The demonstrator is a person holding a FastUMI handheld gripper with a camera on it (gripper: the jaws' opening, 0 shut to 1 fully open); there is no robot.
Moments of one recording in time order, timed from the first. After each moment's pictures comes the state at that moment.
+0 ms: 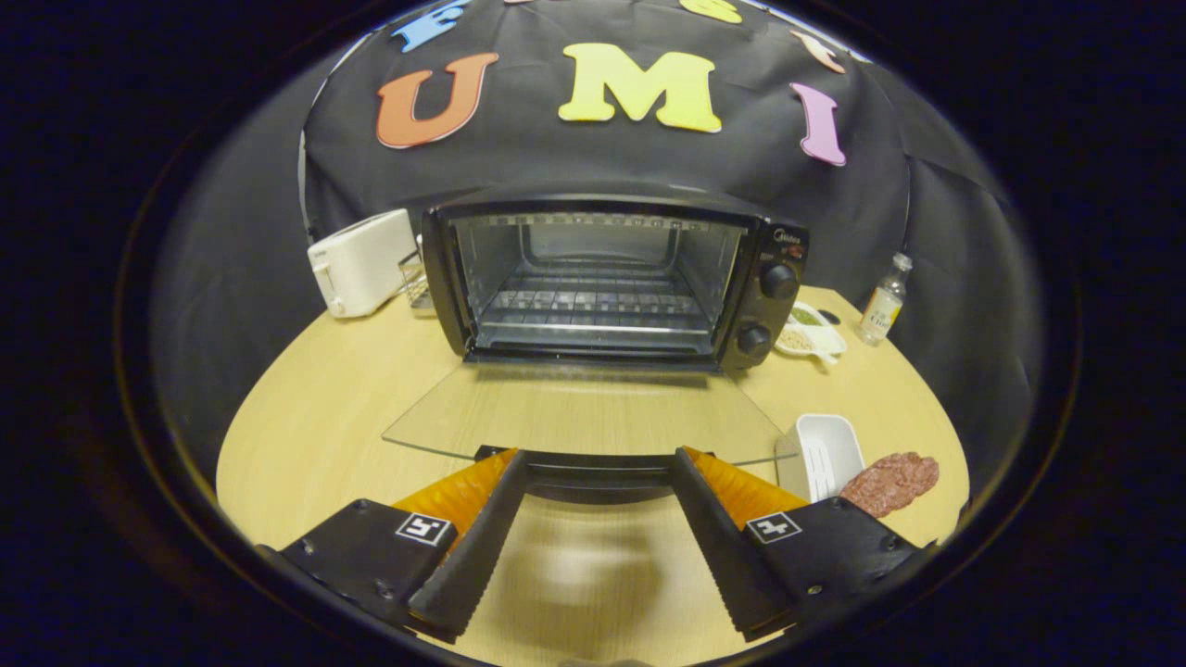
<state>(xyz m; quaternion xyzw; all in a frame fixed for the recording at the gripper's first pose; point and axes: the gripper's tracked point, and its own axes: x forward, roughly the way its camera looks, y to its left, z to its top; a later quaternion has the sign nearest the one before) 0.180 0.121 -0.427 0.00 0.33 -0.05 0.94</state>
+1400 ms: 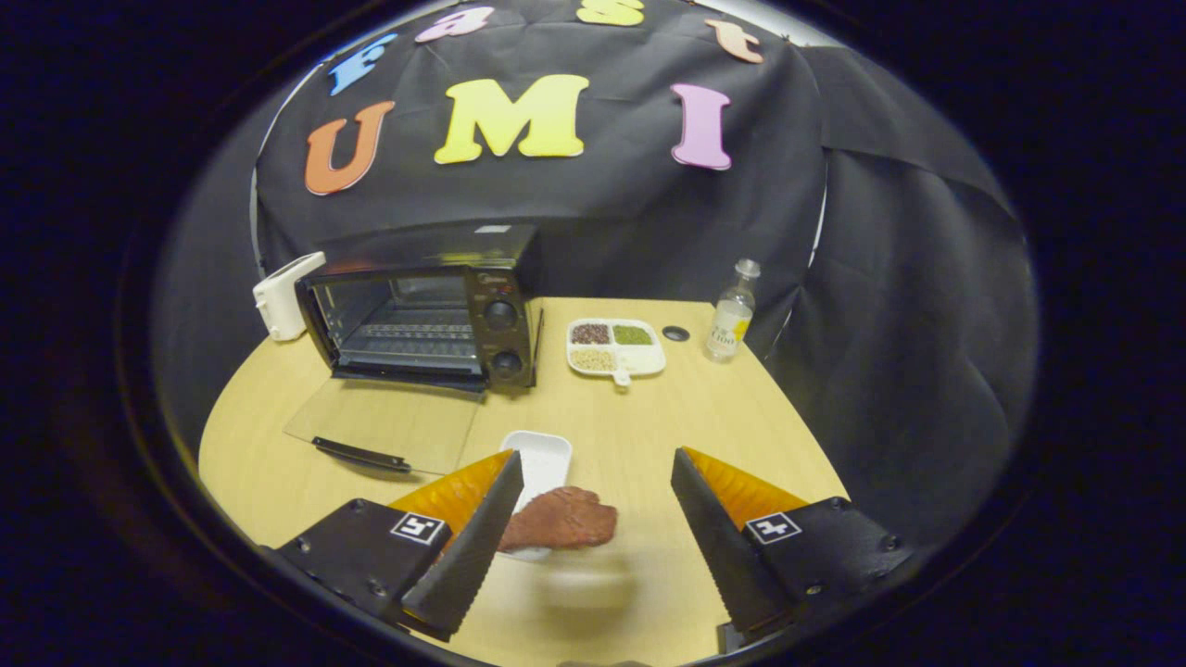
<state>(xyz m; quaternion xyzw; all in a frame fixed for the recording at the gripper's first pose) 0.111 -0.149 -0.348 0.01 0.30 -0.10 0.95</state>
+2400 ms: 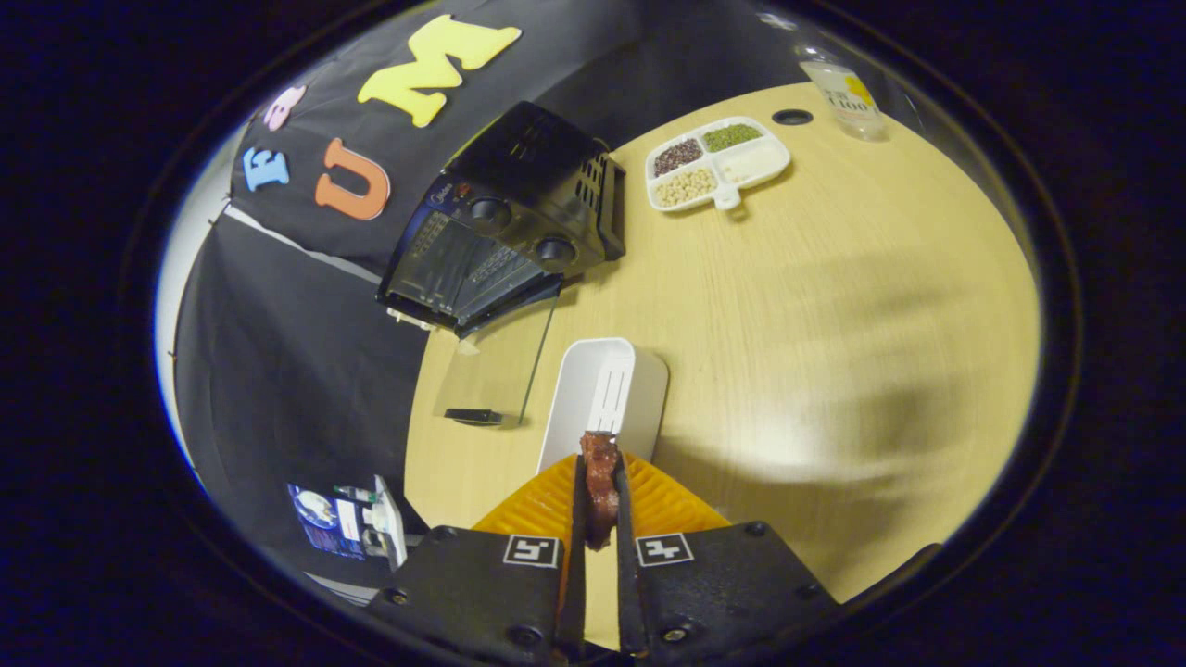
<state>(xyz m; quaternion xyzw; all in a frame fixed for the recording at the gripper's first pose) 0.142 -0.126 -0.422 0.27 0.49 0.18 0.81</state>
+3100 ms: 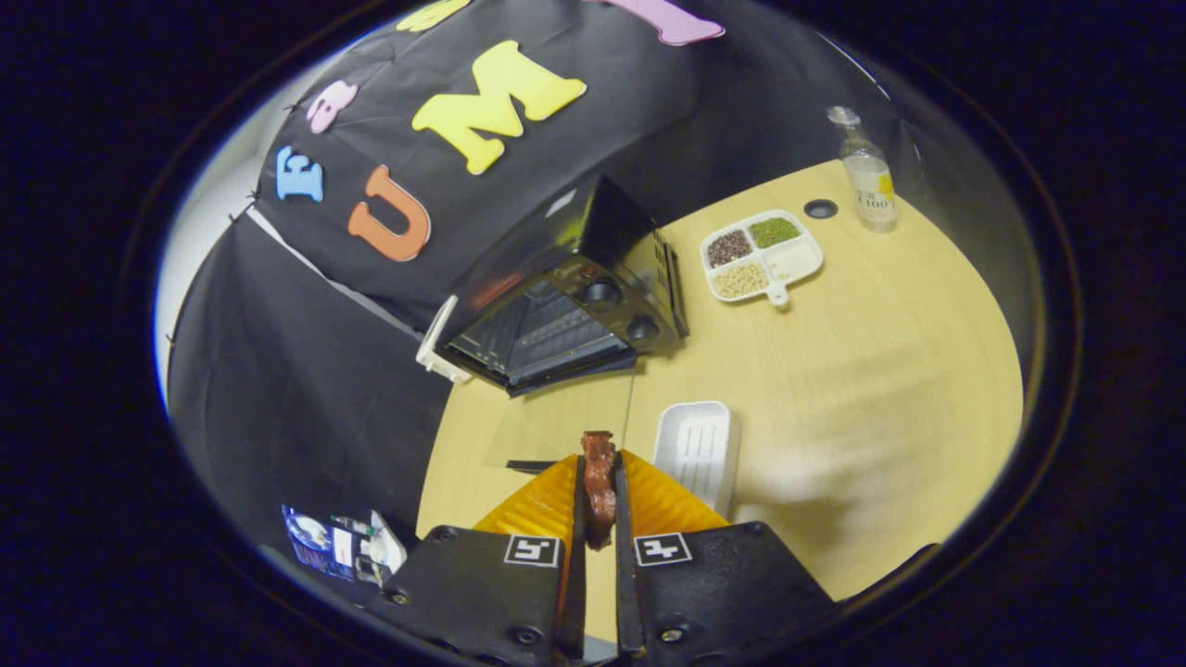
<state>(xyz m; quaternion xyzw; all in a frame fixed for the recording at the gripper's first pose) 0.133 -0.057 -0.311 0.30 0.37 0.14 0.87</state>
